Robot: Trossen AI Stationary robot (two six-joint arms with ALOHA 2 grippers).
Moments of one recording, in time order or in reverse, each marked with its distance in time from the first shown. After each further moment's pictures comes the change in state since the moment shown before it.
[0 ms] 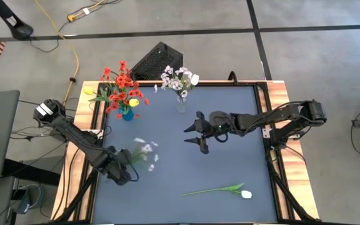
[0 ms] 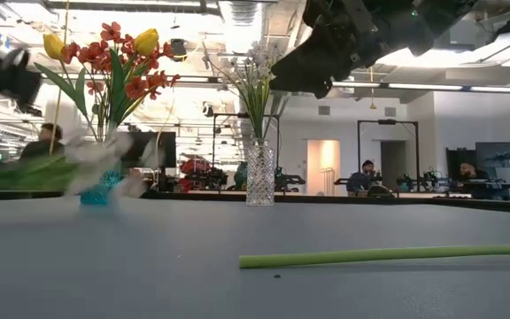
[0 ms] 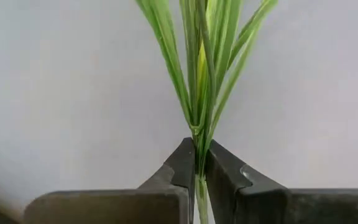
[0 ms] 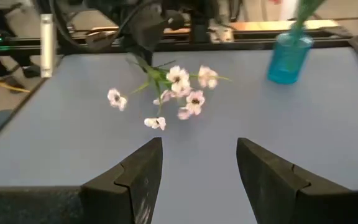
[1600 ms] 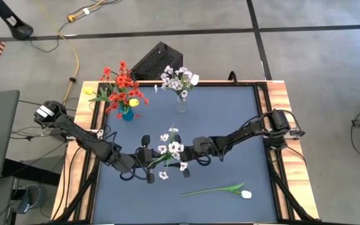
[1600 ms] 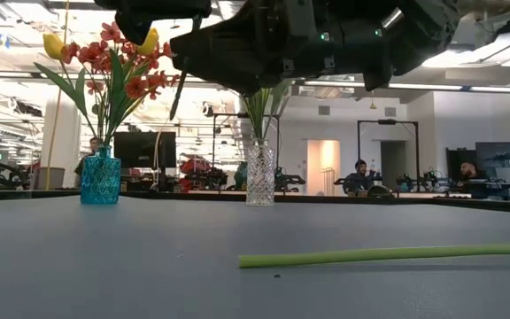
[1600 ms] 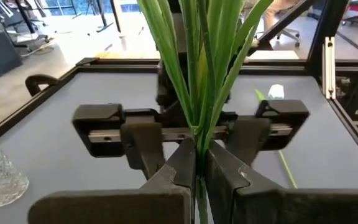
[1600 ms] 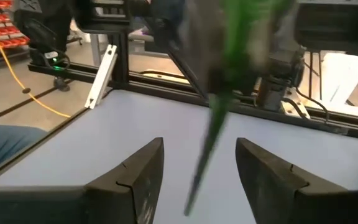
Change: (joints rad) left arm 0.160 0.029 0.049 1.152 -0.597 1.154; right arm 0.197 0.483 0.185 0.562 0.035 -0.121
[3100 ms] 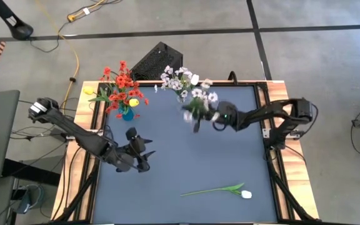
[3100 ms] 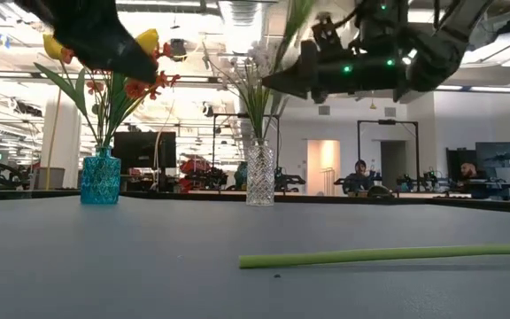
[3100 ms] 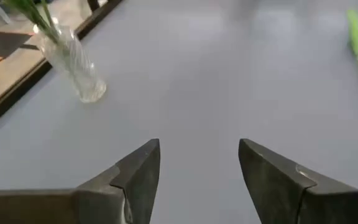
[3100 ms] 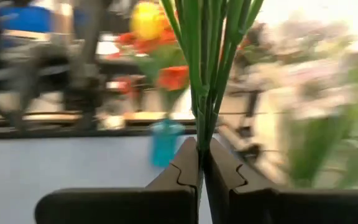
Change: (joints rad) left arm 0.011 -0.160 -0.005 -0.614 -0.072 -0.325; right arm -0.369 -0.320 -0.338 0.185 0.141 -0.022
